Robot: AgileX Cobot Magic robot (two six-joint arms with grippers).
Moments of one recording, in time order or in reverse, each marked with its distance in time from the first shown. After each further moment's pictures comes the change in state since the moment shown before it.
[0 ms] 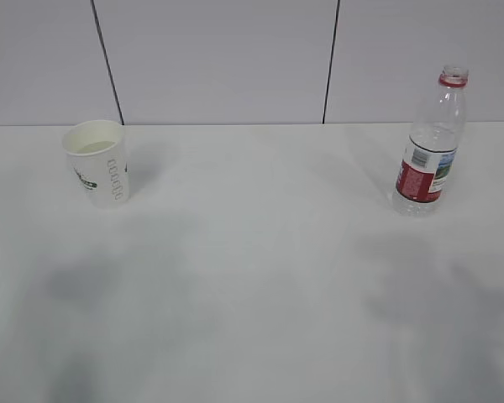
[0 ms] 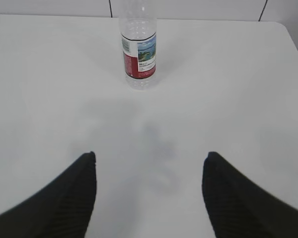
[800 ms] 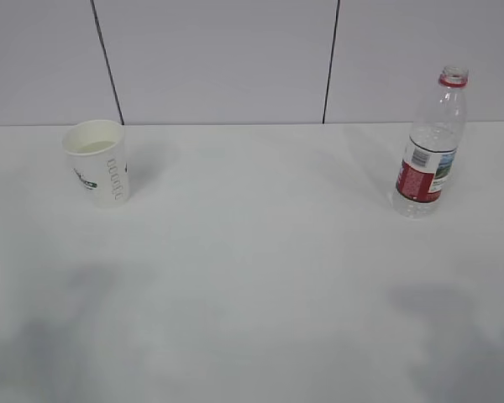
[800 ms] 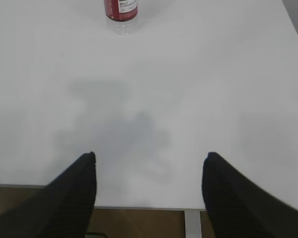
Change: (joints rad) left arm 0.000 -0.123 0.167 -0.017 0.193 0.000; right arm 0.000 -0.221 0.024 -0.046 0.310 0.000
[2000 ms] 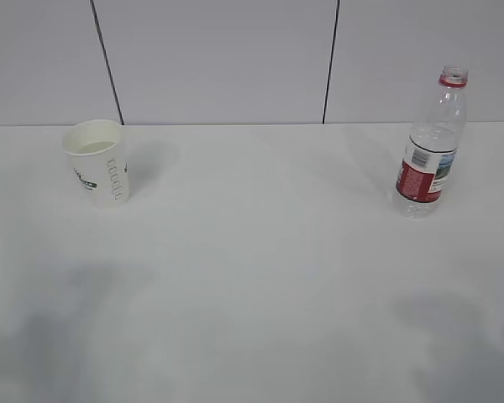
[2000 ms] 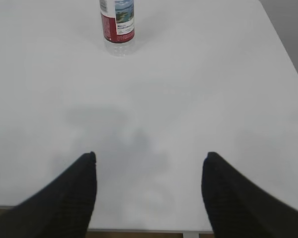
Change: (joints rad) left arm 0.000 -0.034 0.059 0.025 -0.102 0.000; right arm 0.000 -0.091 0.041 -0.016 -0.047 0.000
